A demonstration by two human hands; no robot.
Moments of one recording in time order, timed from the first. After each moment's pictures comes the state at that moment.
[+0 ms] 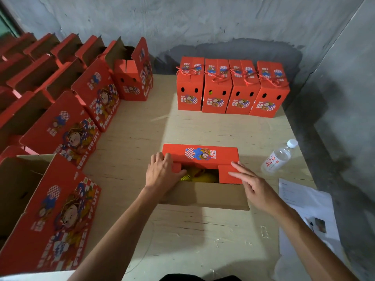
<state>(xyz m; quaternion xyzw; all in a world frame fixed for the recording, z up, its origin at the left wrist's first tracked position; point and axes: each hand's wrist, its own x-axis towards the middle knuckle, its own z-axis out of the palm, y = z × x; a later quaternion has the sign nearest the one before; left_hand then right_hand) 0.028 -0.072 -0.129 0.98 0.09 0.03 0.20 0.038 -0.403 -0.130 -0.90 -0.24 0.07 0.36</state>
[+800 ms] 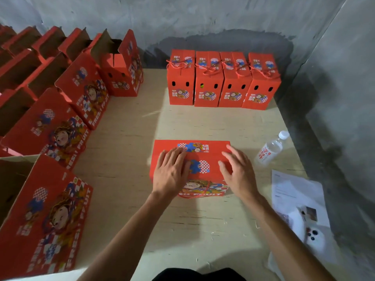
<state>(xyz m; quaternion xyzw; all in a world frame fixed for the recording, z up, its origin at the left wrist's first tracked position) 0.023 -0.115 -0.151 0.96 -0.06 0.20 0.17 0.059 -0.363 -0.163 -0.93 -0.15 -0.20 0.28</state>
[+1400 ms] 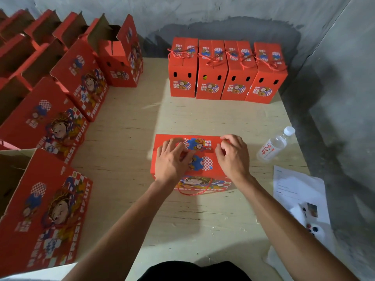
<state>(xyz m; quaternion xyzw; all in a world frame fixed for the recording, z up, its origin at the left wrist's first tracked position) 0.045 -0.112 -0.146 0.95 0.00 0.19 0.25 0.096 -0.331 -0.151 -0.94 -0.14 -0.22 0.21</state>
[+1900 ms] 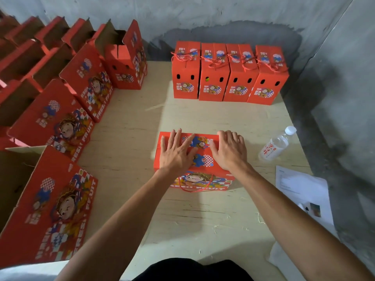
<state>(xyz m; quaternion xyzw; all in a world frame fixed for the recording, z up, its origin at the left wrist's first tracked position) 0.061 -0.111 -0.141 0.99 0.00 -0.03 0.14 0.106 -0.311 -0.132 -0.99 -0.11 -0.07 0.02</state>
